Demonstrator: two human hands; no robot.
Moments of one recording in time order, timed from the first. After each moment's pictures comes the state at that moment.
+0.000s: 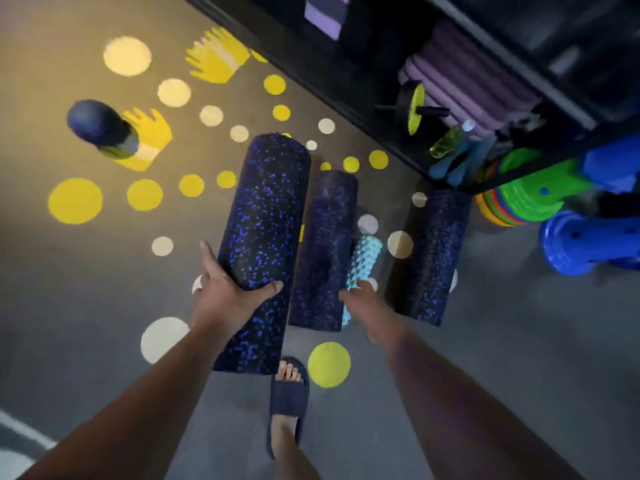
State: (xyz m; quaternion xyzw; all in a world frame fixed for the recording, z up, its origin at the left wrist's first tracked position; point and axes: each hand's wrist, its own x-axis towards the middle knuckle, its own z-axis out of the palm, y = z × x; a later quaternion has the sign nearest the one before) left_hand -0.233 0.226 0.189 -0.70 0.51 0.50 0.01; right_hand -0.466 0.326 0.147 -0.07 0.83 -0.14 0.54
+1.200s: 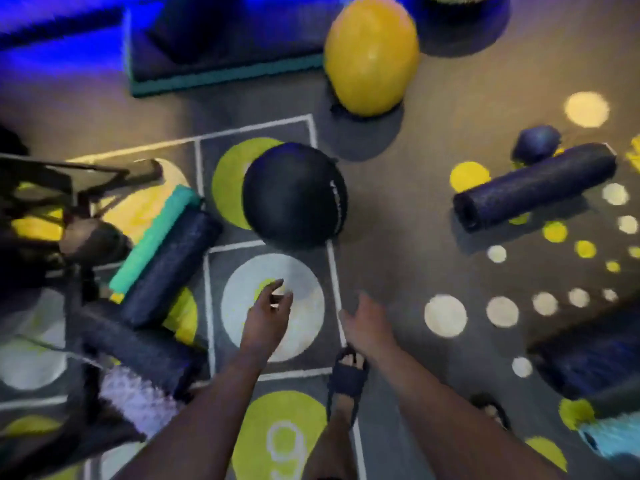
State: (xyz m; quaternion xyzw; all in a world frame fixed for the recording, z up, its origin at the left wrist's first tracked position) left_hand 0.483 0.467 0.248 -0.85 0.16 0.44 -0.23; right_hand 0.312 0.371 0.247 -0.57 0.61 0.13 0.53
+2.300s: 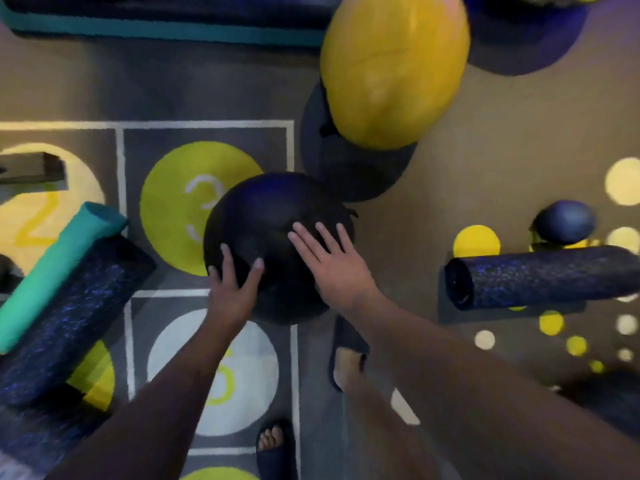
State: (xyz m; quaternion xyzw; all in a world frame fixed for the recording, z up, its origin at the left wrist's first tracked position) left_hand 0.622 0.162 0.095 -0.87 0.09 0.45 -0.18; right_hand 0.476 0.022 0.078 -0.93 0.21 0.23 0.19
